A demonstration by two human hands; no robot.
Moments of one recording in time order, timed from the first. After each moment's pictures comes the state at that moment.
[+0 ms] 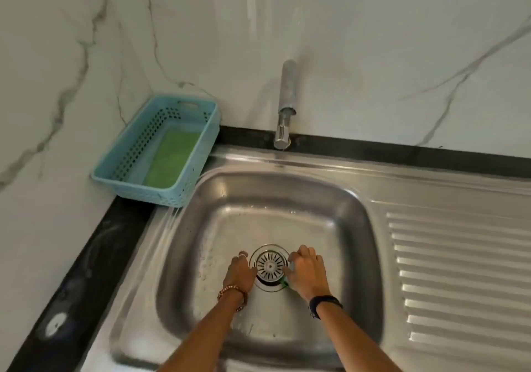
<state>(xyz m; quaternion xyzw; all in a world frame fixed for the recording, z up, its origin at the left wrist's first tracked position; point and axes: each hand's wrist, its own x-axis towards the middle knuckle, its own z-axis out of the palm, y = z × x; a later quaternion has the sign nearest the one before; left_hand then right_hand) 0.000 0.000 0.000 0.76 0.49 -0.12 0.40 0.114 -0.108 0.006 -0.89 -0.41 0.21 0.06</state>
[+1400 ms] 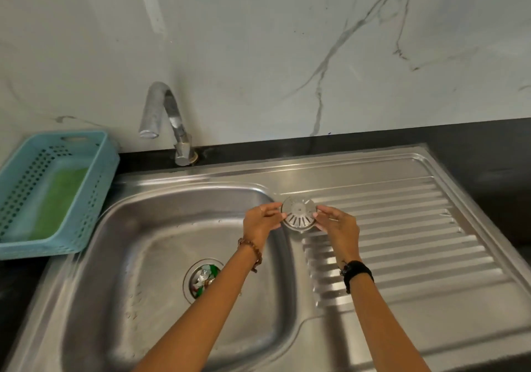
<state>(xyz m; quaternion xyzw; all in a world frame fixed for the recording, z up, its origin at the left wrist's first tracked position) 0.178 -0.099 0.119 0.59 0.34 0.07 0.73 0.237 -0.245 0.125 -0.74 0.02 0.15 0.65</state>
